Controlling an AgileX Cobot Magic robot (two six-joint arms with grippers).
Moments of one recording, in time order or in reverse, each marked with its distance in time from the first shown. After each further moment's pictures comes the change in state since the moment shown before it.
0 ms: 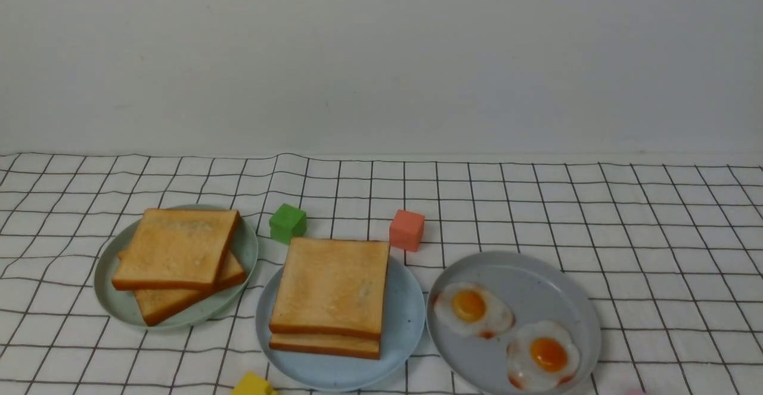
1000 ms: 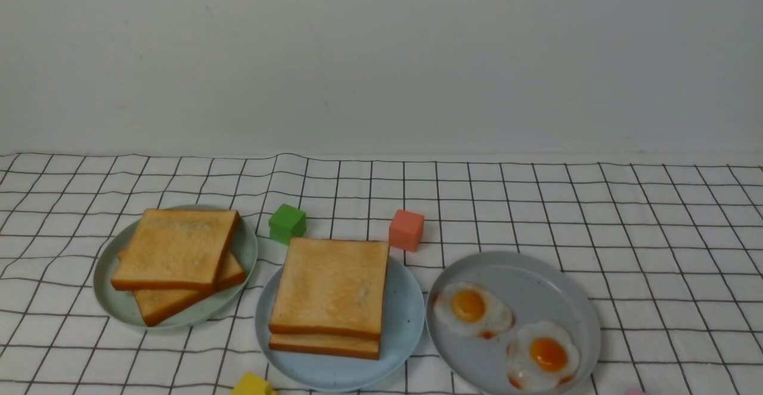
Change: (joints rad) right arm 0.000 0.000 0.000 -0.001 0.003 0.000; left arm 0.137 -0.047 0.568 0.130 -0.490 0.075
